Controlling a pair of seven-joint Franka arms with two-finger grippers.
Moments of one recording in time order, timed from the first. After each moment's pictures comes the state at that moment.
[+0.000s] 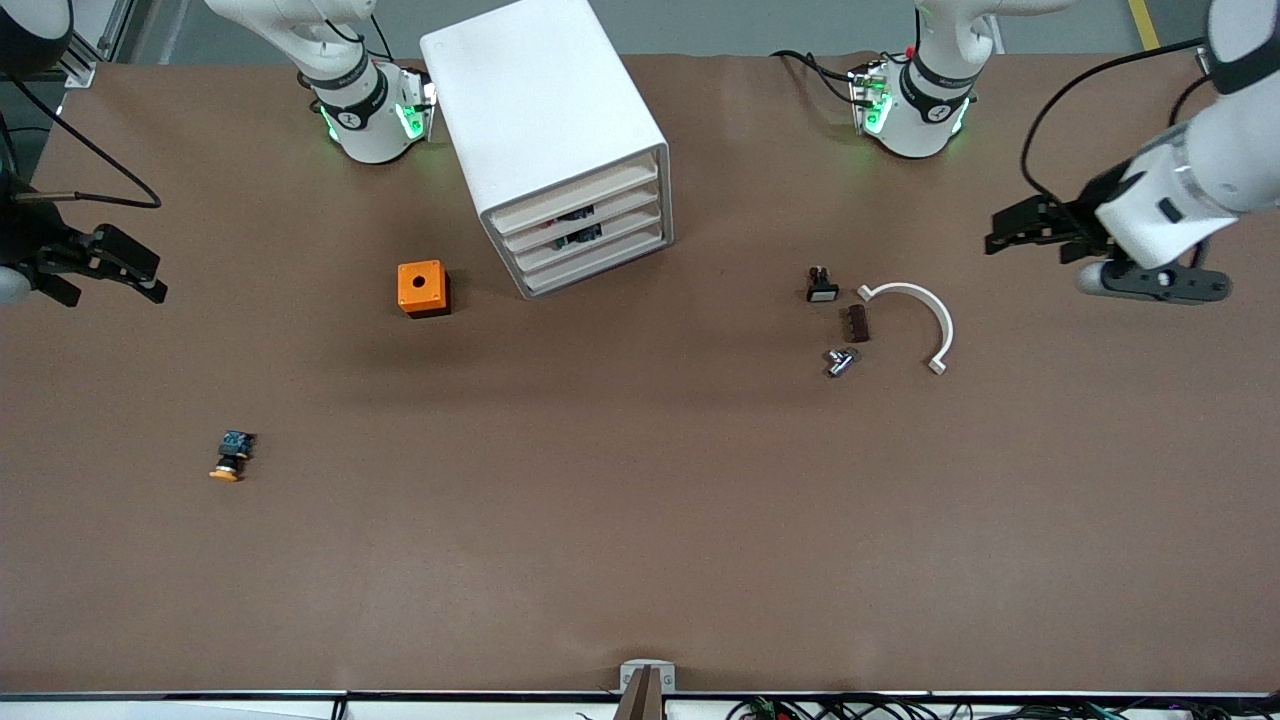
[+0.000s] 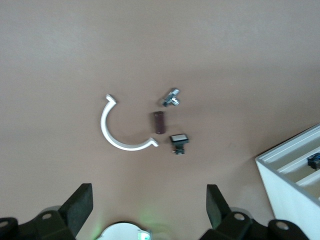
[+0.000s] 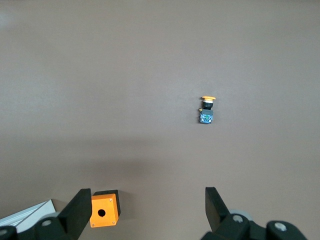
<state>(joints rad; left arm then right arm) -0.01 -0.01 -0.06 -1.69 -0.17 1.51 0.01 -0.04 -0.06 -0.01 -1.71 0.02 1.75 -0.07</state>
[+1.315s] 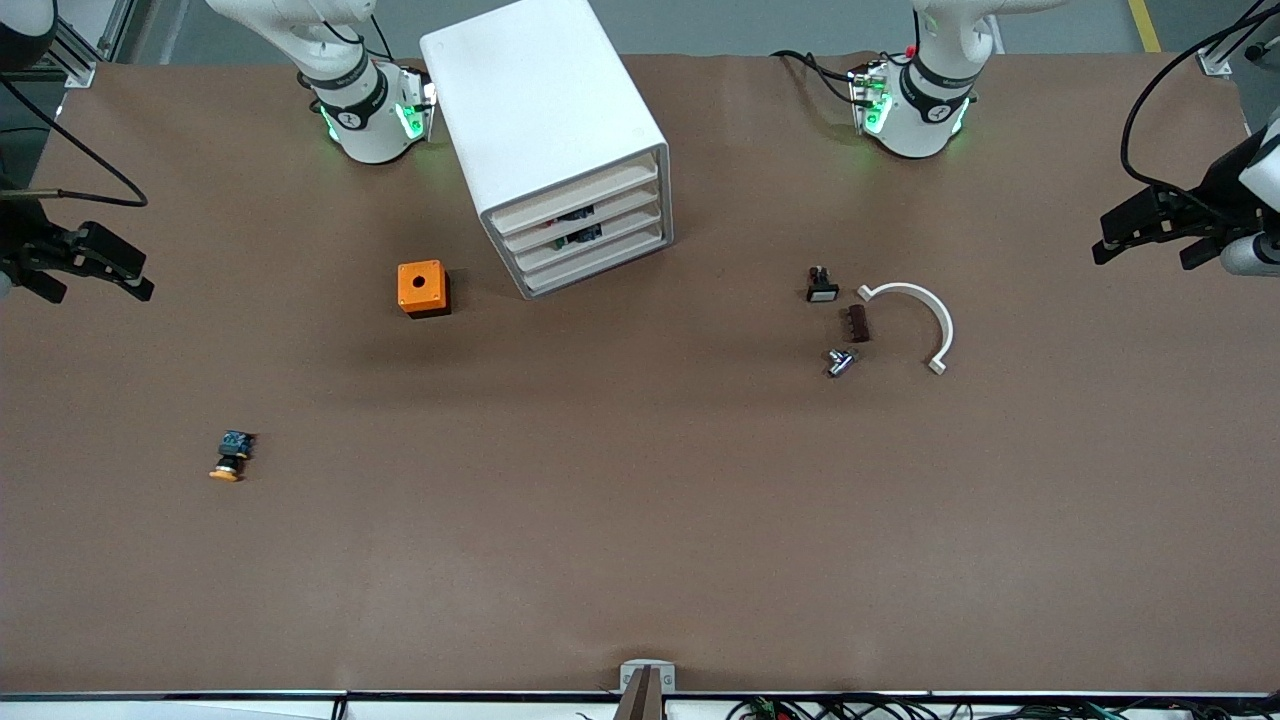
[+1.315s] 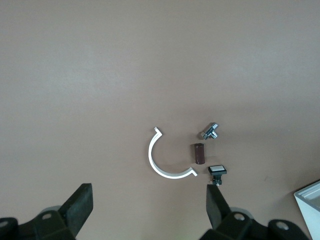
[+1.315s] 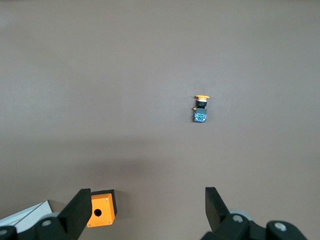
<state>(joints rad) 0.02 -0.05 -0.04 -1.63 -0.06 1.59 0.04 -0.07 -0.06 0.00 -1.70 0.01 1.74 -0.07</state>
